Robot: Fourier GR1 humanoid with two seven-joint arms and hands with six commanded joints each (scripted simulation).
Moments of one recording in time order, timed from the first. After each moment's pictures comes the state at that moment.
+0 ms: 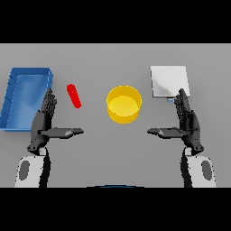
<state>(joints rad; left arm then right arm) 0.00 0.00 0.00 -1.57 0.00 0.00 0.00 0.00 0.00 0.00 -1.57 0.00 0.00 0.00</state>
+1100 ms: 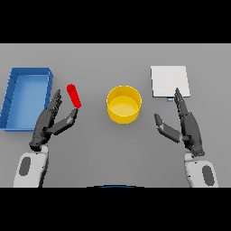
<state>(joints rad) -0.04 0.08 -0.07 -1.55 -0.12 -0.04 0.07 0.06 -0.08 0.10 -1.68 0.19 -0.01 -0.09</state>
